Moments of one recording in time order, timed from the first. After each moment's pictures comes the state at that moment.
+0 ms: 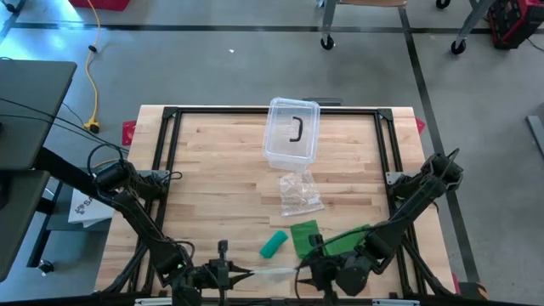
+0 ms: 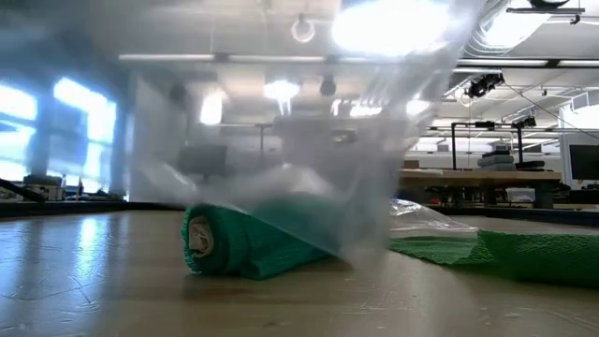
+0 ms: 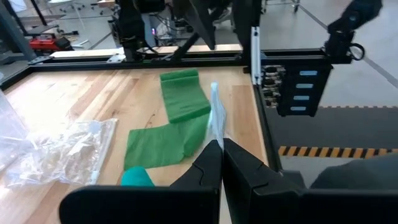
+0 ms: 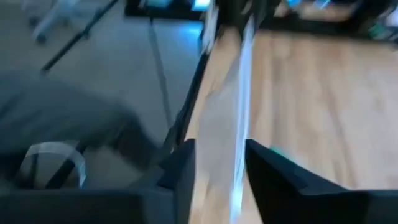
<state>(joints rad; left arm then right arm) -0.94 1.79 1.21 0.05 -0.98 -0.41 0.78 1.73 1.36 -0.26 0.45 0.34</state>
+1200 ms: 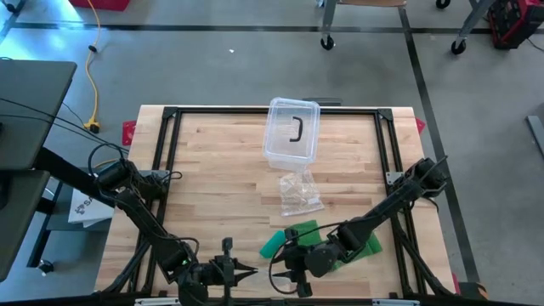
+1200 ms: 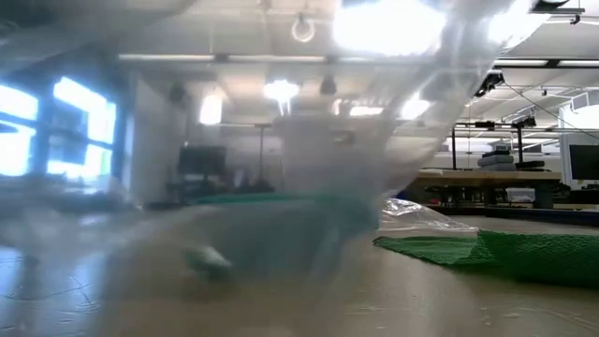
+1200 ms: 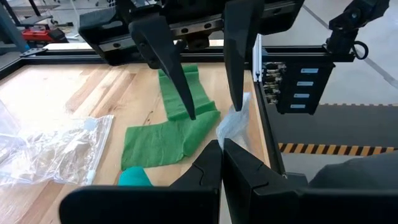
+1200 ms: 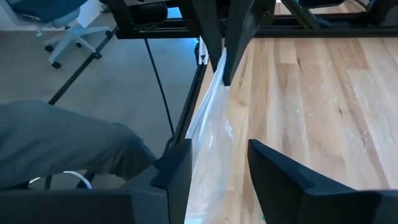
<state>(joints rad) -0.90 1.79 1.21 0.05 -0.92 -0.42 0.63 1.86 1.36 -0.03 0.28 0.32</state>
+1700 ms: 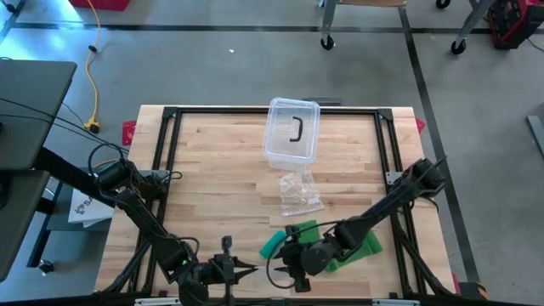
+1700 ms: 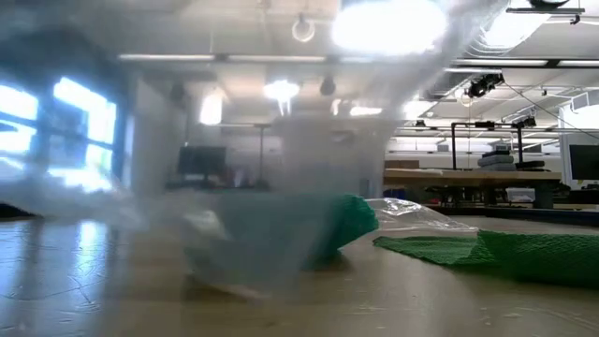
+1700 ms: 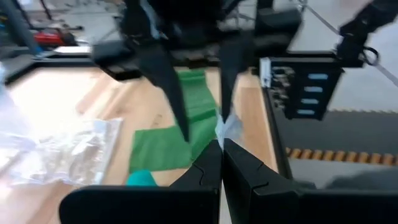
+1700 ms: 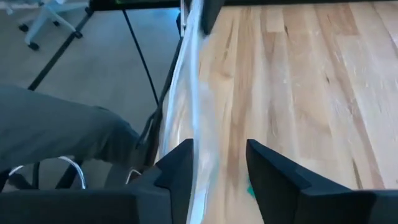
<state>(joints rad) -0.90 1.79 1.21 0.06 -0.96 -0.42 0.61 1.87 1.36 -0.12 0.28 0.36</state>
